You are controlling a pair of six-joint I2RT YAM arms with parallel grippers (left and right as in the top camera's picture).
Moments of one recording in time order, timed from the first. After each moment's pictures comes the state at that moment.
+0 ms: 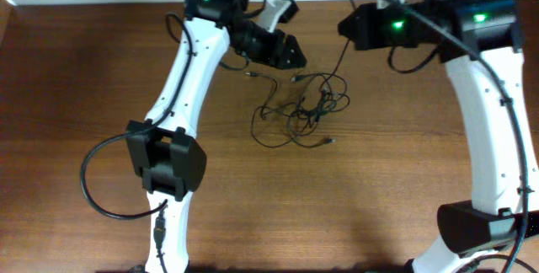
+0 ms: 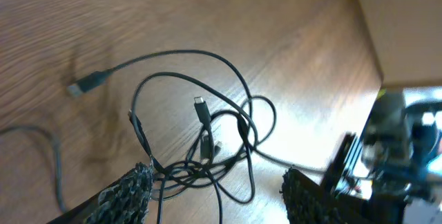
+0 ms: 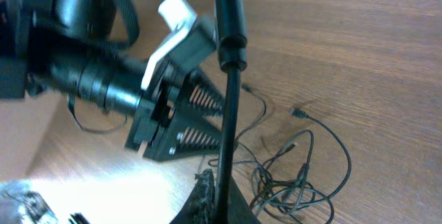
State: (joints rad) left arm -0.30 2.27 2.35 -1.29 0.75 0.15; right arm 0.16 1.83 2.20 -1.23 -0.55 0.11
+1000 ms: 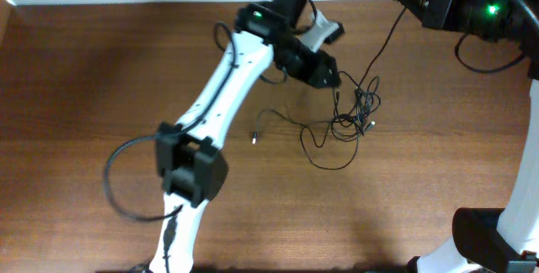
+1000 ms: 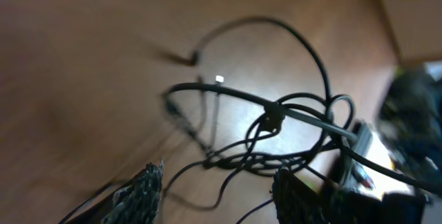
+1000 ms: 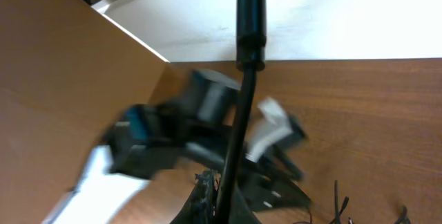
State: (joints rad) left arm -0.47 2.27 2.35 -1.24 0.64 0.06; right arm -0.02 1.77 2.52 -1.35 -0.73 0.25
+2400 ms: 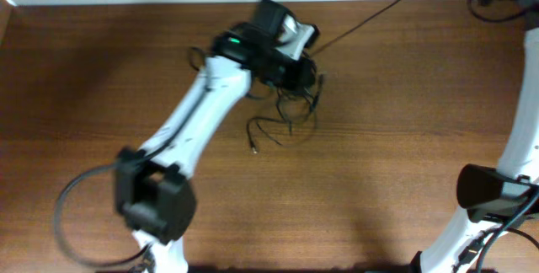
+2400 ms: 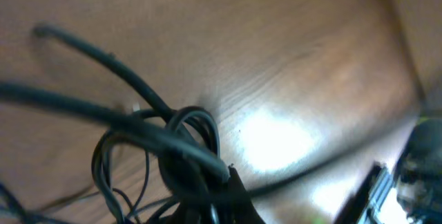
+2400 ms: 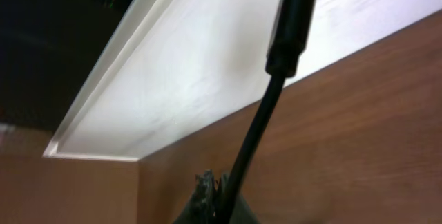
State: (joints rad) left arm -0.45 1.98 1.84 -0.90 0.54 -0.10; right arm -0.20 2.01 2.52 -1.10 -0.59 0.65
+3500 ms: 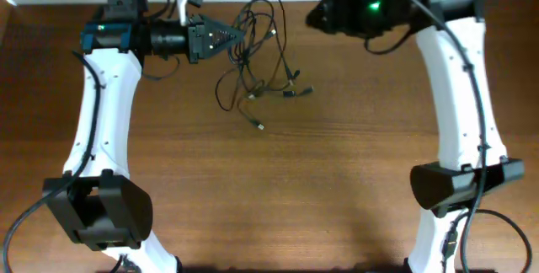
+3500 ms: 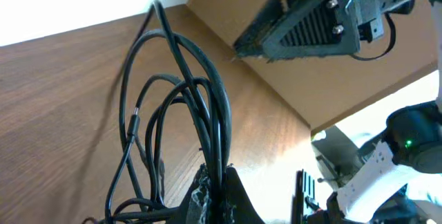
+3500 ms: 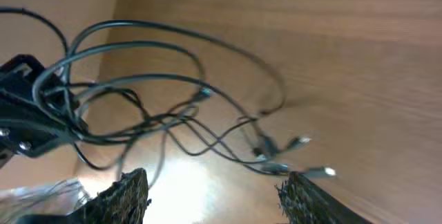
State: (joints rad) left arm 0.02 1.86 1.85 -0.90 1.25 0.27; right arm 0.23 2.10 2.52 -1.36 -0.60 0.26
